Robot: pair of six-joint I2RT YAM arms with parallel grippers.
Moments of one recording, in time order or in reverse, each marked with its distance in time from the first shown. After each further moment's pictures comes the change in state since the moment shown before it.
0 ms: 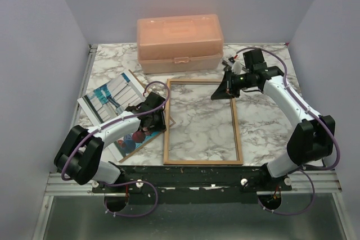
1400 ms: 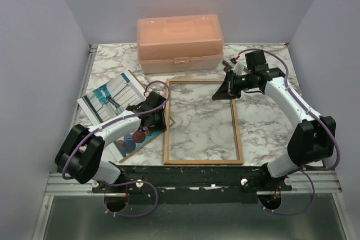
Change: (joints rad) left arm 0.000 0.013 0.011 -0.003 0.003 0.010; right arm -0.018 -0.007 -0.019 0.022 -0.024 0.010
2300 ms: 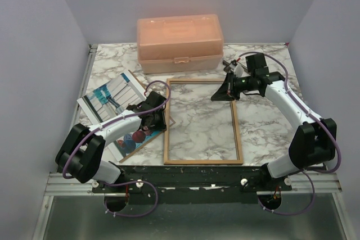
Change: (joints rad) left arm 0.000 0.008 0.007 -0.004 0.004 0.004; right arm -0.002 -0.031 -0.065 0.090 -0.033 0.088
